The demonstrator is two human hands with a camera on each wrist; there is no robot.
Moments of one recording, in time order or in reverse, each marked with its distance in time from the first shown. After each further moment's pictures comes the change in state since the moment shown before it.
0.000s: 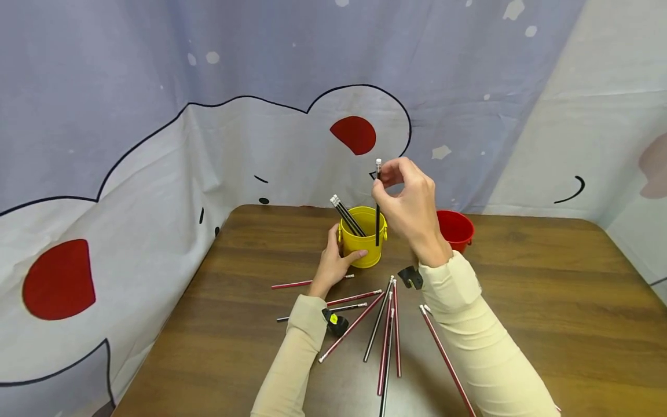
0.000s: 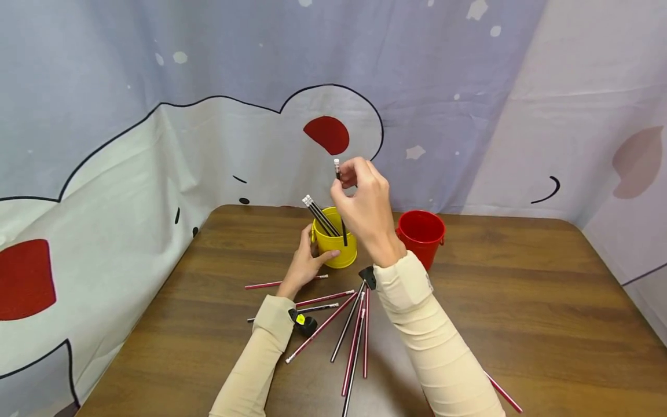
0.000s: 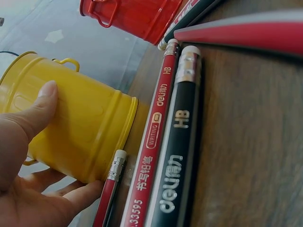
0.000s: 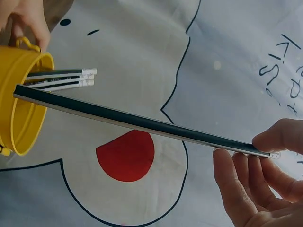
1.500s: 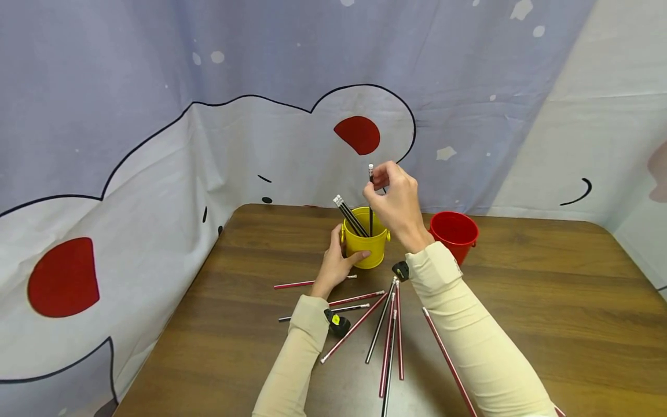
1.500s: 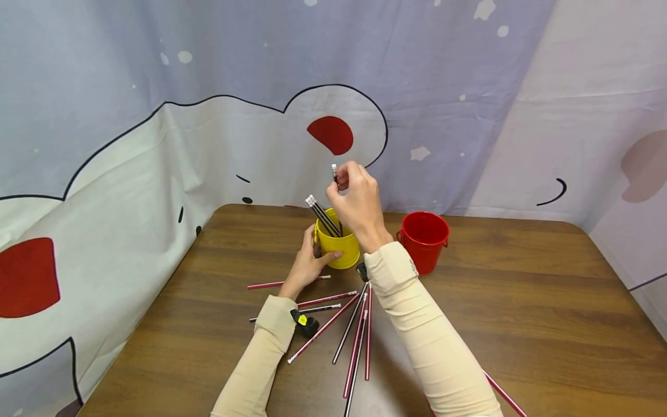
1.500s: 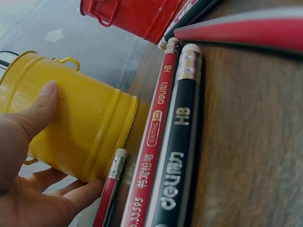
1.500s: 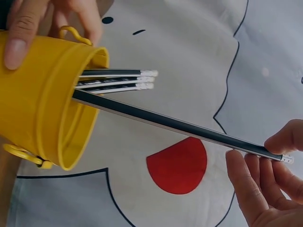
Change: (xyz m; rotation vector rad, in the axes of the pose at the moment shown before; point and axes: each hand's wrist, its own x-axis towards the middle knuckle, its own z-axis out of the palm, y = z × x) left_hand -0.001 0.000 0.000 0.008 -0.005 -0.005; right_hand 0.006 0.034 0.035 -0.009 -0.064 0.025
